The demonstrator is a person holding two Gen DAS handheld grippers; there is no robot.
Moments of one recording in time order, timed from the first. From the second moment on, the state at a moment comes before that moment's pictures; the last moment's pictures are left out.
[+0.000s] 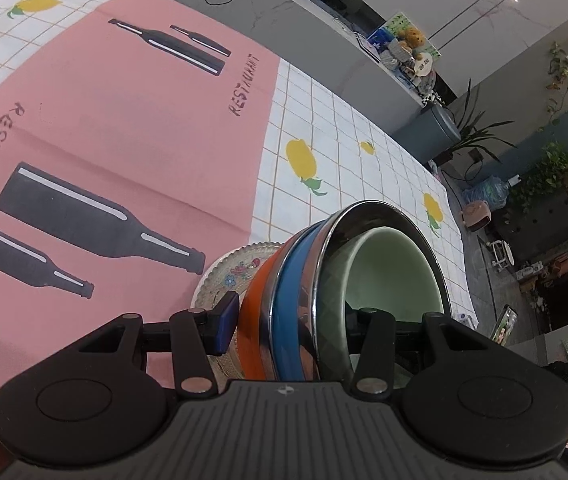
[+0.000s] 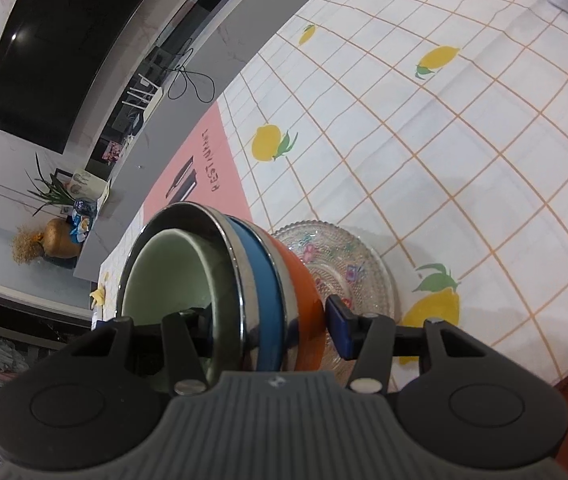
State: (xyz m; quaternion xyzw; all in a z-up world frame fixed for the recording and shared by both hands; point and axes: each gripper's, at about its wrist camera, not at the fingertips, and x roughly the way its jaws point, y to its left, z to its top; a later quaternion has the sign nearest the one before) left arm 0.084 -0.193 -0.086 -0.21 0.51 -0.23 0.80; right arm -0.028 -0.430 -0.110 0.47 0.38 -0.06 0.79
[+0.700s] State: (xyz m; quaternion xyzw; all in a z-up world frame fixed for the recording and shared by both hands) left arm 0.083 -0.196 -0.097 -0.21 0.52 -0.23 0.80; right arm -0.026 -0.433 -0.121 0.47 0.38 -0.06 0.79
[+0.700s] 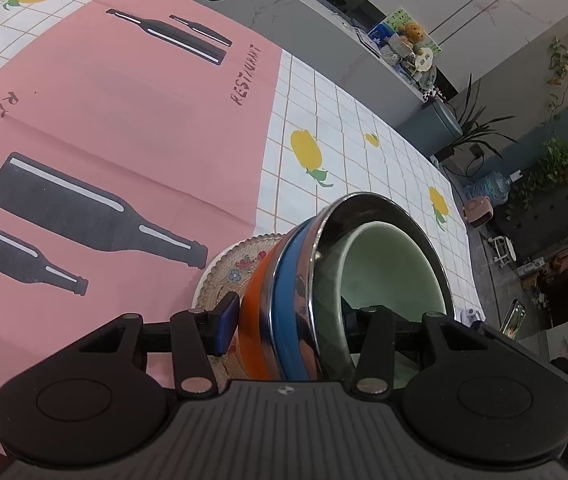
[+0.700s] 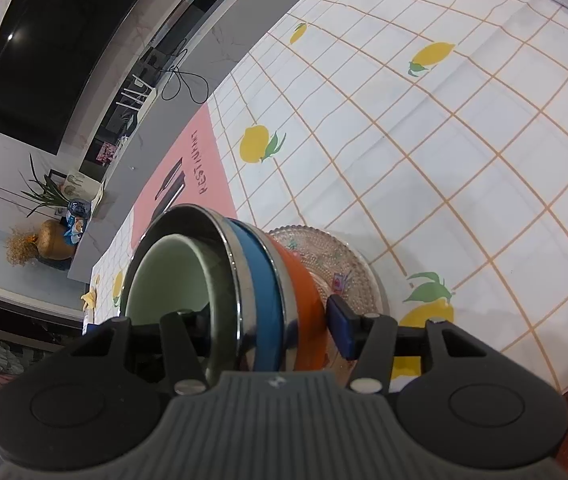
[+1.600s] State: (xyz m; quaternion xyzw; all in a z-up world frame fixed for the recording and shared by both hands) left arm 0.068 -0.170 -0.055 -0.20 0.46 -0.25 0.83; right arm -0.043 -0.409 -0.082 0.40 0.38 -0.11 0.83
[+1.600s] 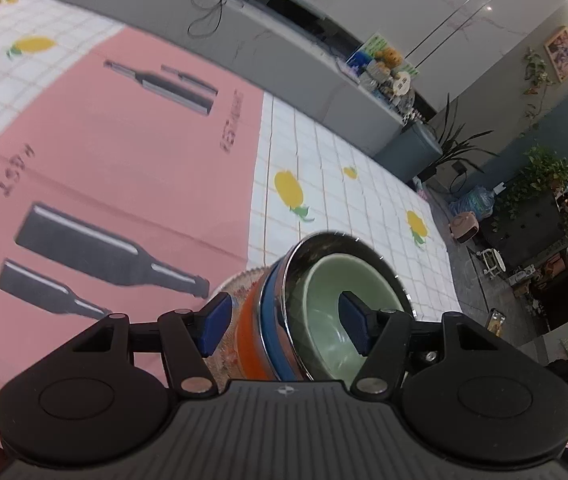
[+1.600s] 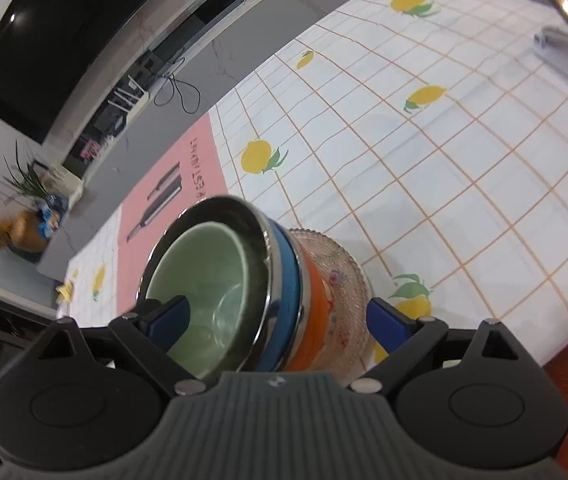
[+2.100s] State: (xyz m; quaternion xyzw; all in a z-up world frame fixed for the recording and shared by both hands) left arm 0.010 -0.124 0.031 -0.06 0.28 -0.23 0.93; right arm -0.073 -0.337 -0.015 0.18 0.35 -0.17 0.90
